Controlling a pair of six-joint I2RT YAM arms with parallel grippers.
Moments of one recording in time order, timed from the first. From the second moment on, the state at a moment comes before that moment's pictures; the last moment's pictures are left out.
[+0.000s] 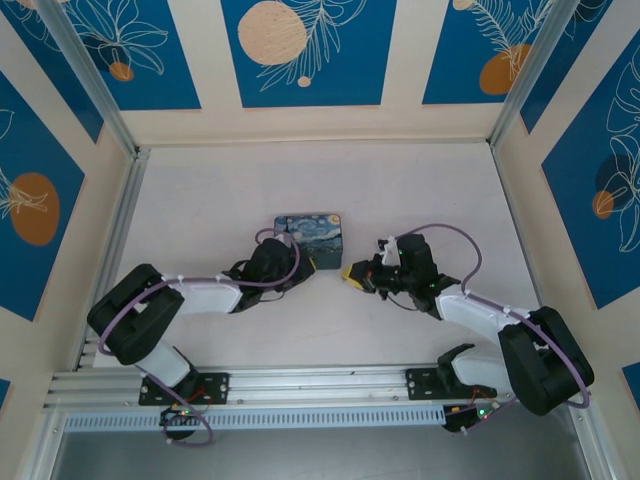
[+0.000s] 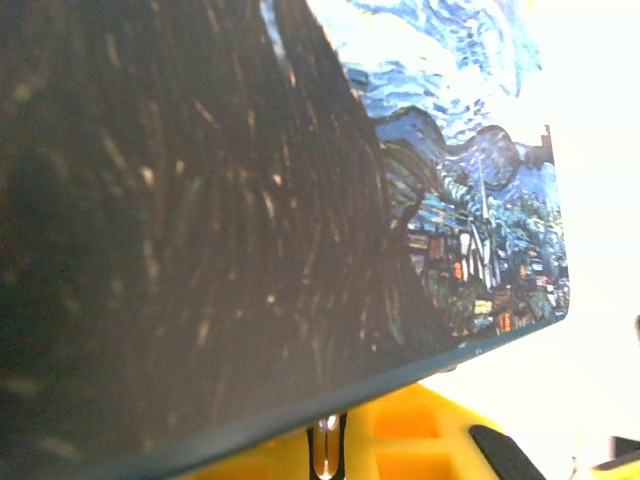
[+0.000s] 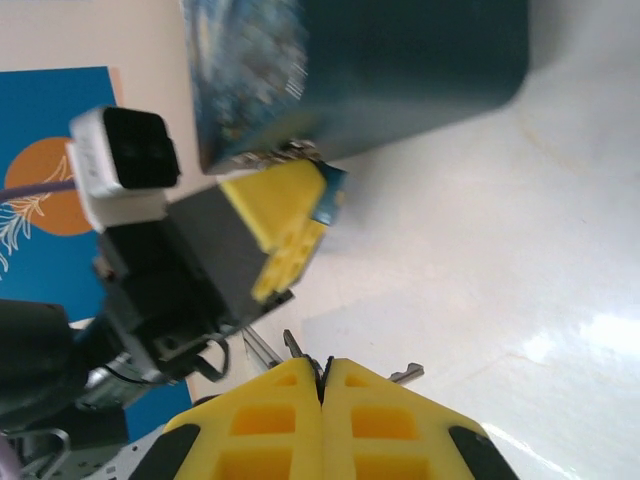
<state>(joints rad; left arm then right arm) -0.74 1.57 0.60 0.37 0.14 -1.11 0.46 1.20 0.39 0.22 -0.66 1.19</state>
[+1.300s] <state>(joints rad) -0.71 1.64 0.54 0.75 0.27 -1.41 0.48 1.35 0.33 0.57 -0.66 1.34</state>
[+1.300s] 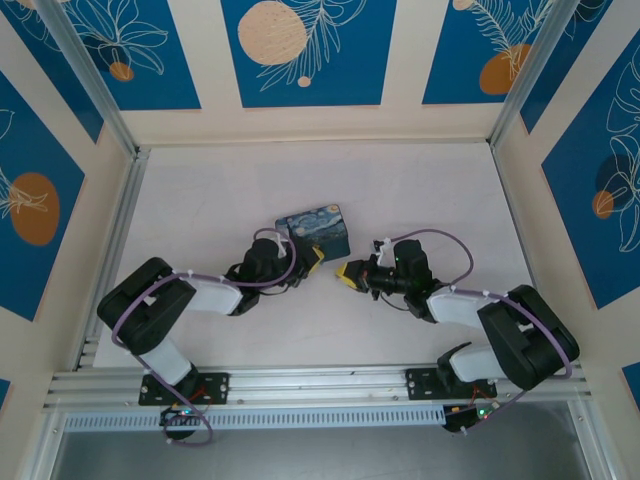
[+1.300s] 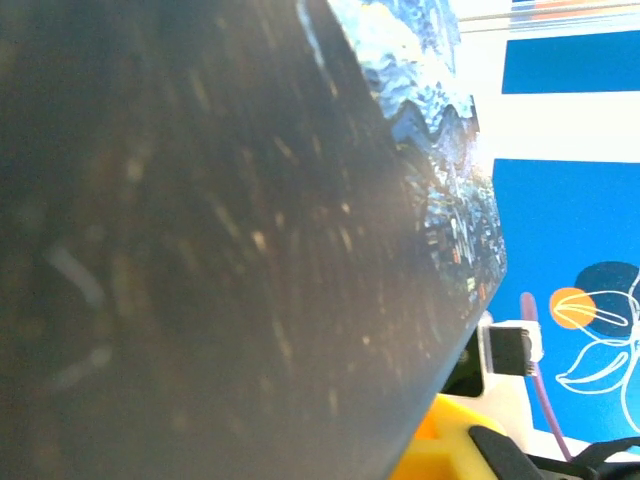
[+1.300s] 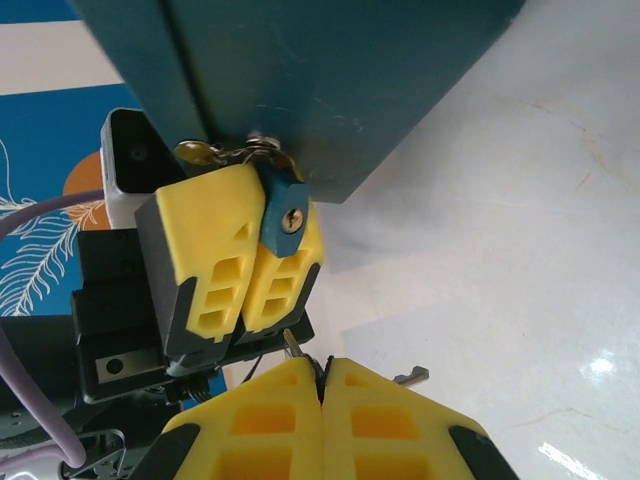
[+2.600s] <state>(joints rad) -0.71 1.66 0.52 0.95 0.33 -1.49 0.45 1.40 0.33 0.73 -0.61 1.49</state>
